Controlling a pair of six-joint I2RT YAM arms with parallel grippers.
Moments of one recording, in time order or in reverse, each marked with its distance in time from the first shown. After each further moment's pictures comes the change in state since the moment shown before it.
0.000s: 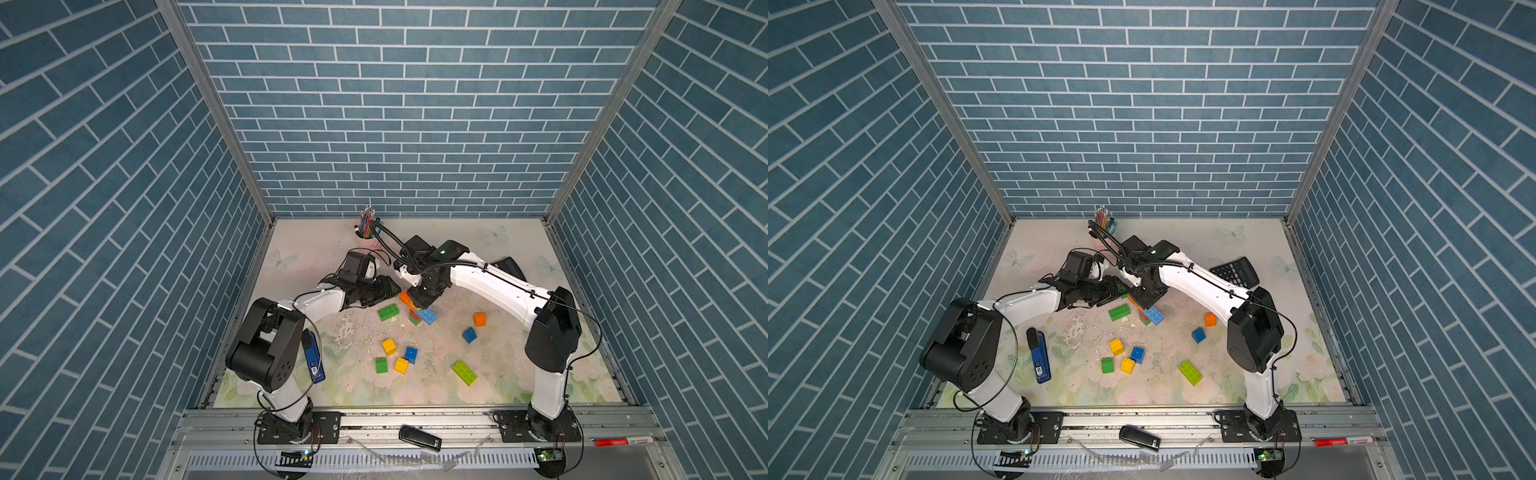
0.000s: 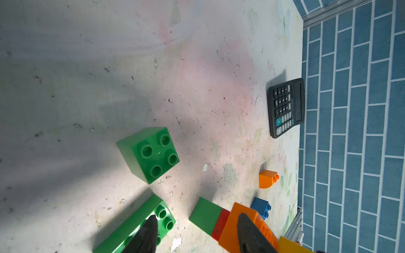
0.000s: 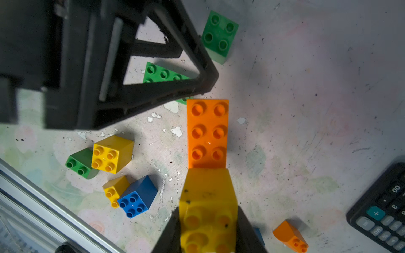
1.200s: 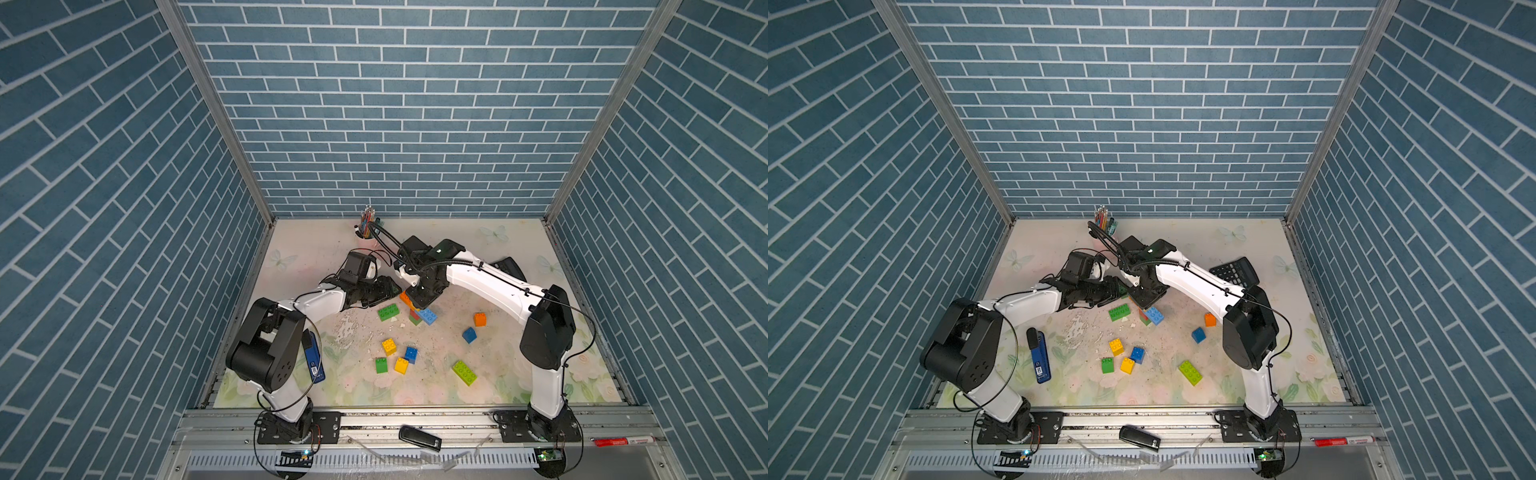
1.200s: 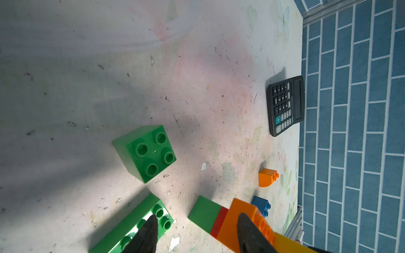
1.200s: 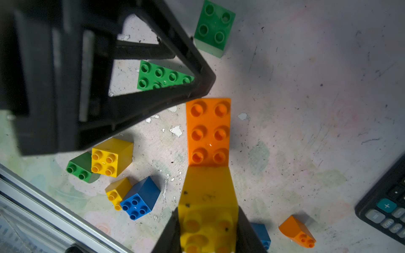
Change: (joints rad) left arm -0.008 0.000 0.000 0.000 -0.001 0.000; right arm 0.001 0.038 0.039 -0.026 -0.002 0.049
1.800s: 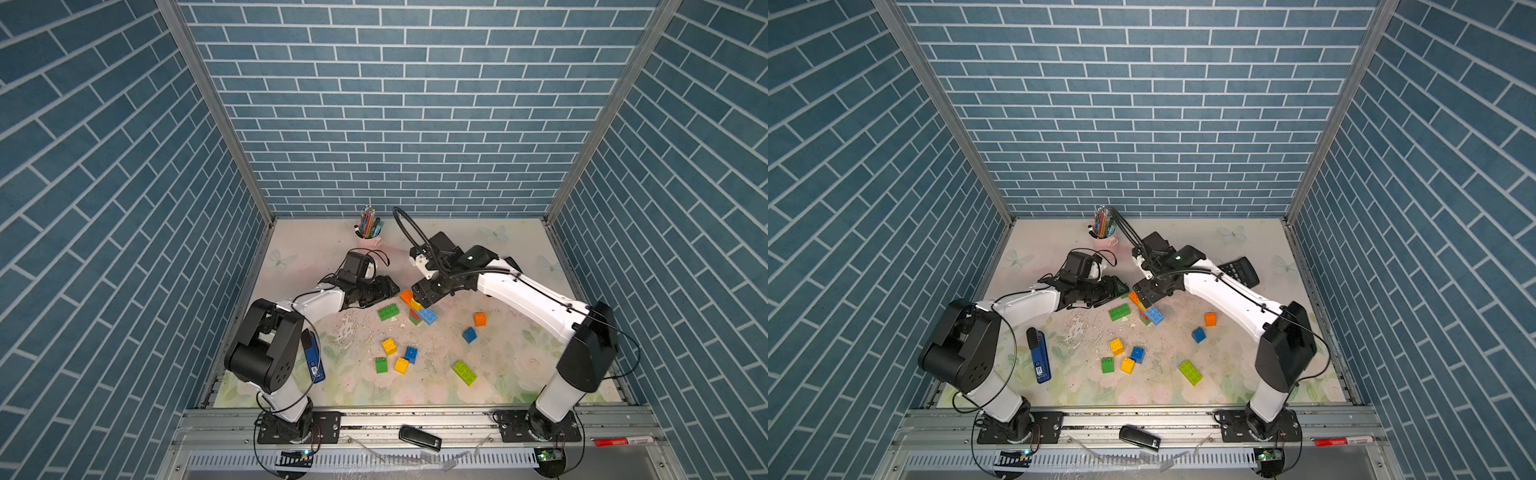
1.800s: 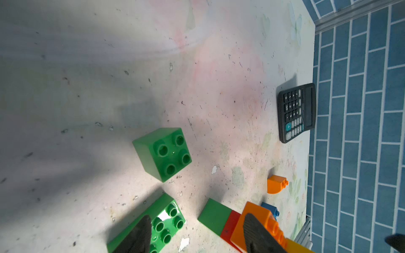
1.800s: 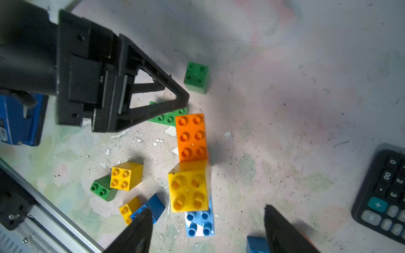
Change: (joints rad) left arm 0.018 -0.025 -0.001 -0.039 -0.069 -0.005; right arm -0.073 -0.344 -0.340 0.325 -0.026 0.093
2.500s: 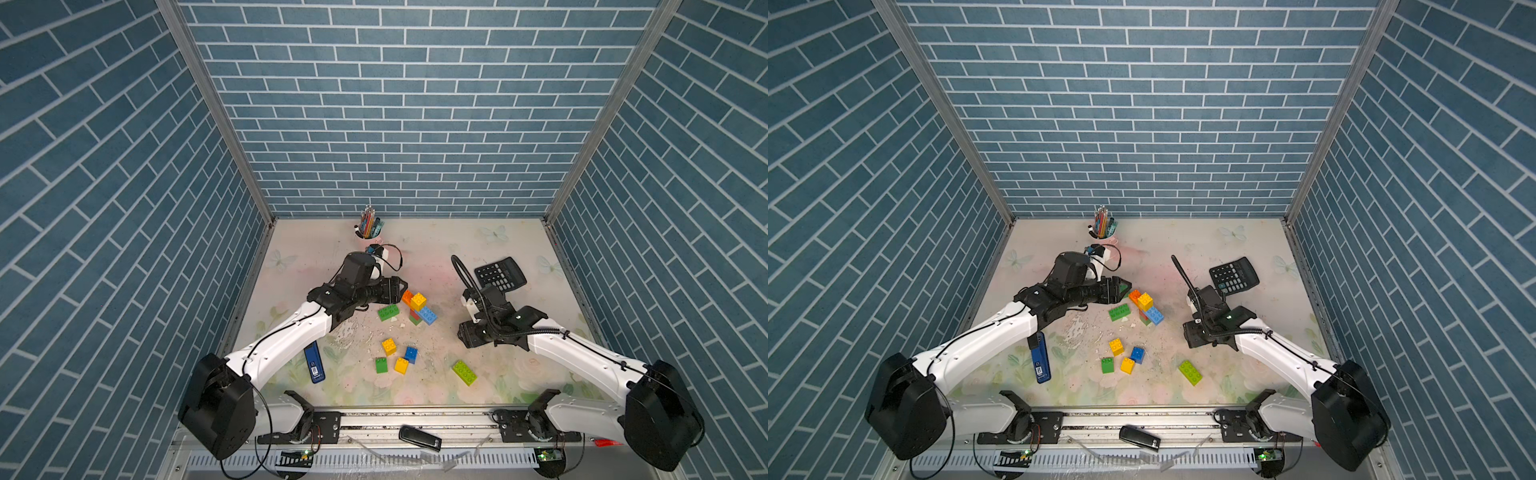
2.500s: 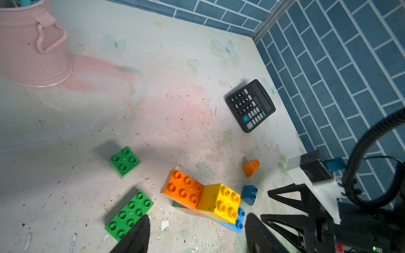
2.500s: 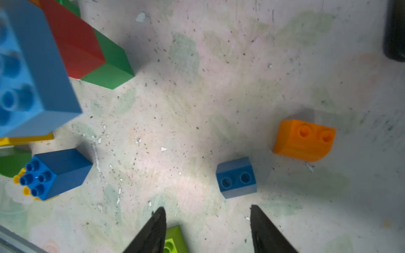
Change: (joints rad) left arm -0.200 -0.334 0.017 -0.118 -0.220 0.219; right arm -0.151 -0.404 -0.758 0.279 -0.019 0.172
